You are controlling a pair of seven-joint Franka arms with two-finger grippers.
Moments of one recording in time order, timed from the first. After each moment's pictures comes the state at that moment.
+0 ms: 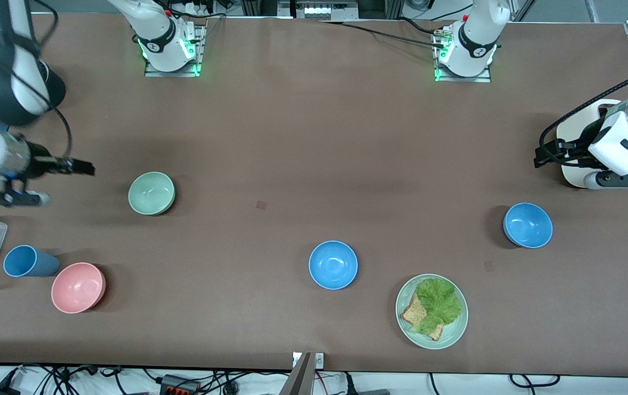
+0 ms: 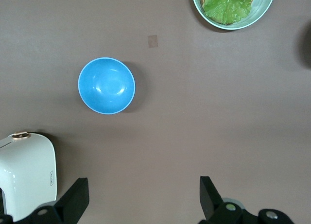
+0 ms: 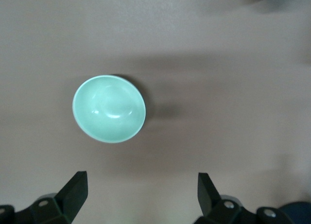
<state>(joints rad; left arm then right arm) -0.06 0.09 0.06 -1.67 -0.03 1.67 -0.03 -0.04 0.28 -0.03 -1.74 -0.01 1.76 -0.03</state>
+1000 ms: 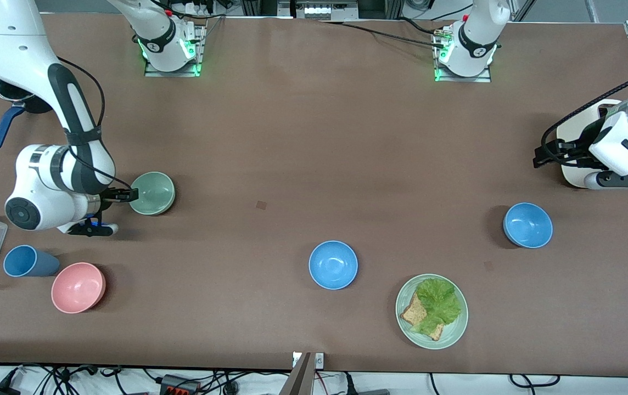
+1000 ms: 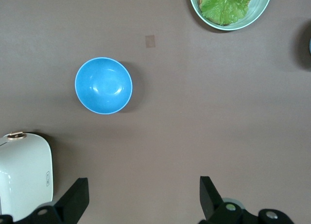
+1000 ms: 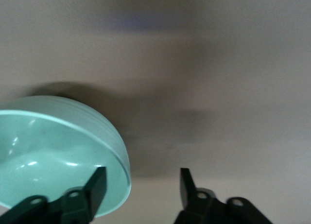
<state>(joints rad) -0.06 0.09 0.06 -1.67 -0.04 1.67 -0.03 -0.04 0.61 -0.03 -1.74 0.00 1.88 -0.03</state>
